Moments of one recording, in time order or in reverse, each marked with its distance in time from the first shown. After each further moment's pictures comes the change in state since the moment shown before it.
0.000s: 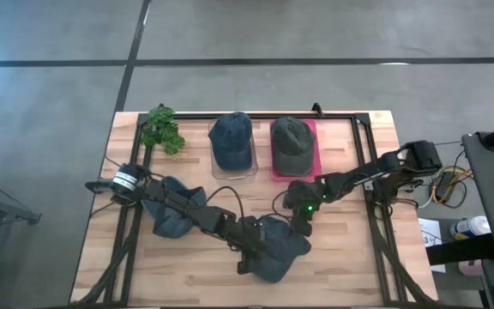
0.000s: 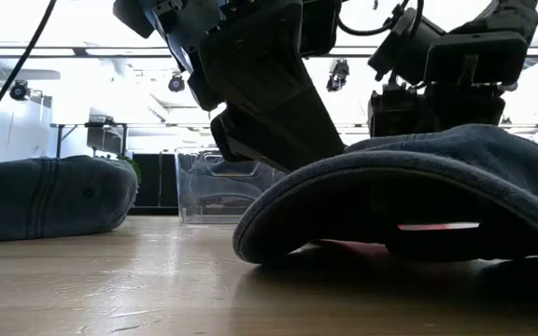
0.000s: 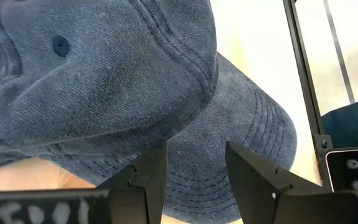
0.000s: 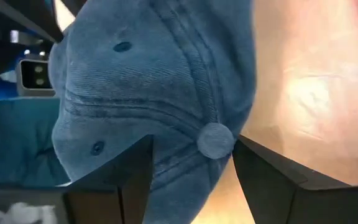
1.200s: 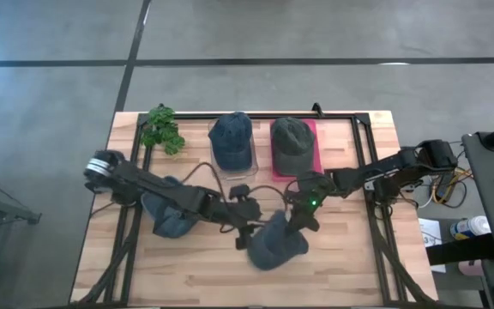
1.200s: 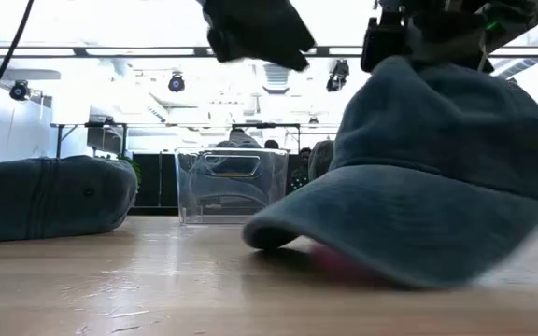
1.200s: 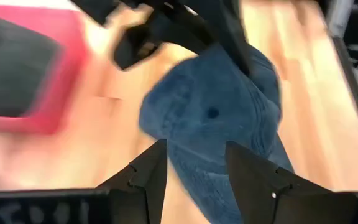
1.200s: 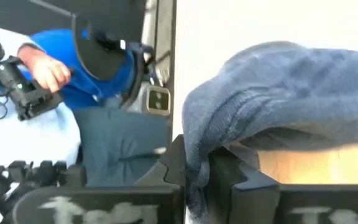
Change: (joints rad) left arm 0.051 -0.268 0.014 -0.198 -0.352 0.183; right arm -0.010 -0.161 0.001 0.204 -0.160 0.135
